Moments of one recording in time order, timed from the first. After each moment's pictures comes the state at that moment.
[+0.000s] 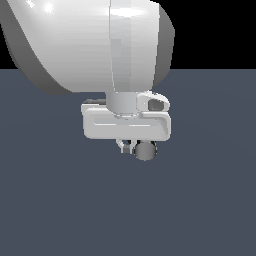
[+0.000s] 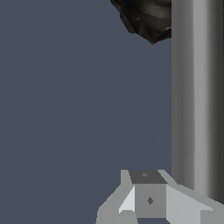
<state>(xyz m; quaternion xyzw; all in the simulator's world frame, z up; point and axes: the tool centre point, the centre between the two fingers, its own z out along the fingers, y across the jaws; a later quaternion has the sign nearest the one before) -0.127 0.004 0.101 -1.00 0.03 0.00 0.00</state>
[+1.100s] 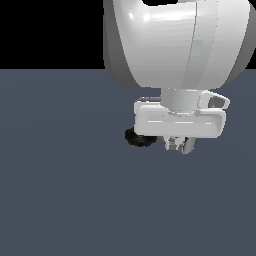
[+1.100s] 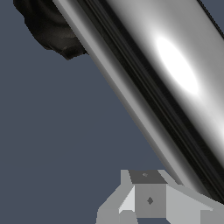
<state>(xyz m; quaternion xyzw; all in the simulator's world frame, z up) -0.118 -0.116 0.105 -1.00 0.04 0.00 0.00</state>
